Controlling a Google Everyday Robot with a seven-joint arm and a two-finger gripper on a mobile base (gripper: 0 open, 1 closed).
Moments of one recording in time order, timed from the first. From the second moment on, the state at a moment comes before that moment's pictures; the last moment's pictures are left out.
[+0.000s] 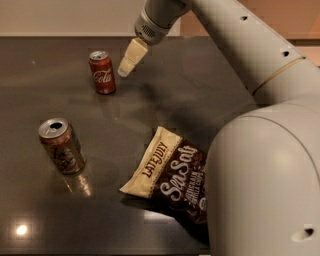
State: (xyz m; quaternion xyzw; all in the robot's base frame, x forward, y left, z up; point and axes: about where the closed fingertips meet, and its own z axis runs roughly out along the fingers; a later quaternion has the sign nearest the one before) arm 0.725 0.069 0.930 -0.58 0.76 0.11 0.29
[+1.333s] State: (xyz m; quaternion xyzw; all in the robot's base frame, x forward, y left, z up) arm 0.728 0.169 0.910 -0.59 0.74 0.18 0.28
